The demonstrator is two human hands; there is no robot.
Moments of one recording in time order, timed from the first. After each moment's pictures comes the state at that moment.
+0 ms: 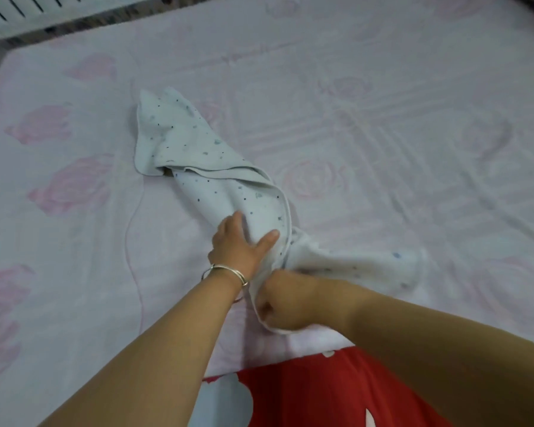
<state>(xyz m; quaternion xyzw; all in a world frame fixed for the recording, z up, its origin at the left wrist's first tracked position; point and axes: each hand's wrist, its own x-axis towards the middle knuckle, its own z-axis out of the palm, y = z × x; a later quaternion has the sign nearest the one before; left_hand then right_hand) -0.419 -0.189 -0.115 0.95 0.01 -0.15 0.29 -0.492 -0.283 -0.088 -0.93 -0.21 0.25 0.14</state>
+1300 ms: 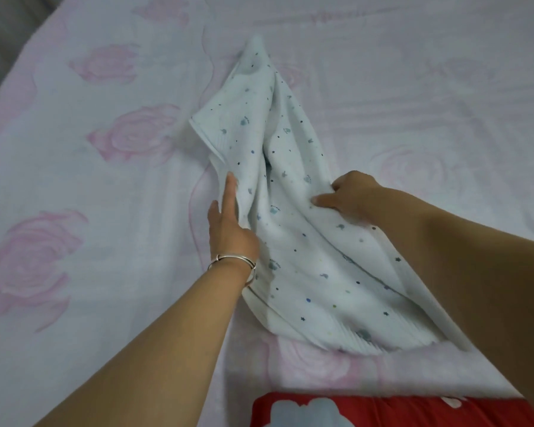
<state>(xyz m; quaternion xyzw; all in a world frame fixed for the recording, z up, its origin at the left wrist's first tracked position) -0.383 -0.068 -0.138 0.87 0.15 -0.06 0.46 -0.339 -0.256 -0.122 -0.90 0.19 0.25 0.30</state>
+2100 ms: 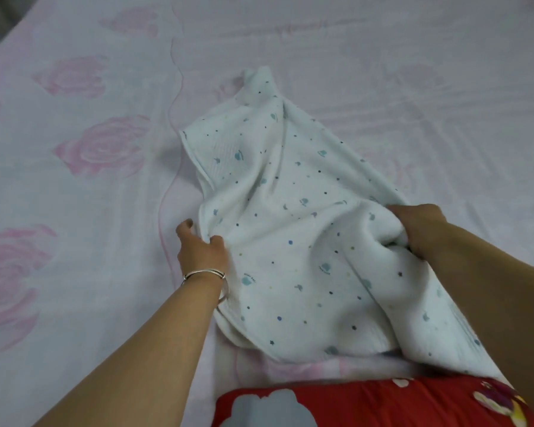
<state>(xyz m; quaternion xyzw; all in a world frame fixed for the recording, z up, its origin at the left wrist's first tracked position) -0.392 -0.080 -0.144 0.84 0.30 -0.05 0.44 -0.403 -0.359 -0.138 -0.72 0.51 0.10 0.46</state>
